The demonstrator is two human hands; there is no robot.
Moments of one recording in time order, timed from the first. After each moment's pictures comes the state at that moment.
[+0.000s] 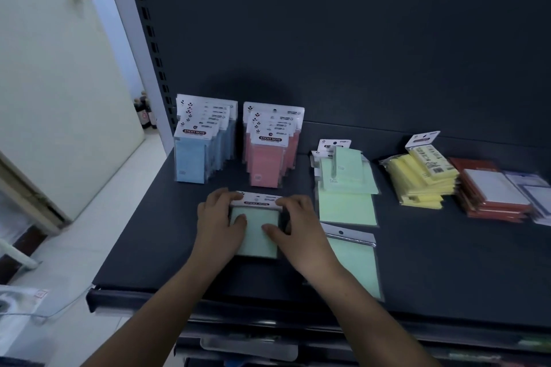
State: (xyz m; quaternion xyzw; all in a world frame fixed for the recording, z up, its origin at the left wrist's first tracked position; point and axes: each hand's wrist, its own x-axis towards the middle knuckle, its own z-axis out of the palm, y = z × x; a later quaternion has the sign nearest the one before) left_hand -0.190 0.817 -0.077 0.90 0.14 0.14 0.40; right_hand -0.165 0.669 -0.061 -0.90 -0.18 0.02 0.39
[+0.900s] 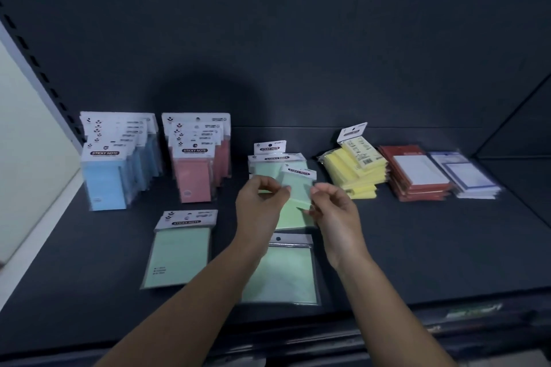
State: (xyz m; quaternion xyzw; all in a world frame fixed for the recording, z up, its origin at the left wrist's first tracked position) left_hand -0.115 0.665 -0.042 0.68 0.12 0.11 0.72; right_hand -0.121 0.553 -0.047 -0.58 0.13 -0.02 0.81
